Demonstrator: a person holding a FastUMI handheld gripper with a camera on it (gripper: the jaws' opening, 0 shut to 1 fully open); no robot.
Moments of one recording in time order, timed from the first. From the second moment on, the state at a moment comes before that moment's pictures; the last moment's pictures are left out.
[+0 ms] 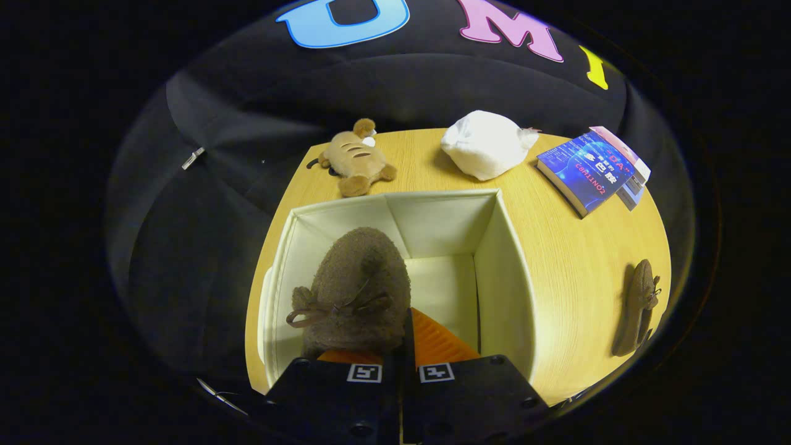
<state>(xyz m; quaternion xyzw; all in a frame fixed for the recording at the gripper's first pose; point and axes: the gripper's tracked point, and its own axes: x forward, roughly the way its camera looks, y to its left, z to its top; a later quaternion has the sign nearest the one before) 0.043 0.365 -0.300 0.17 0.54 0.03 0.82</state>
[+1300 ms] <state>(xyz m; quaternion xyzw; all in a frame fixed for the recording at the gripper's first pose) 0.027 0.264 -0.133 0.15 0.31 0.20 0.92</state>
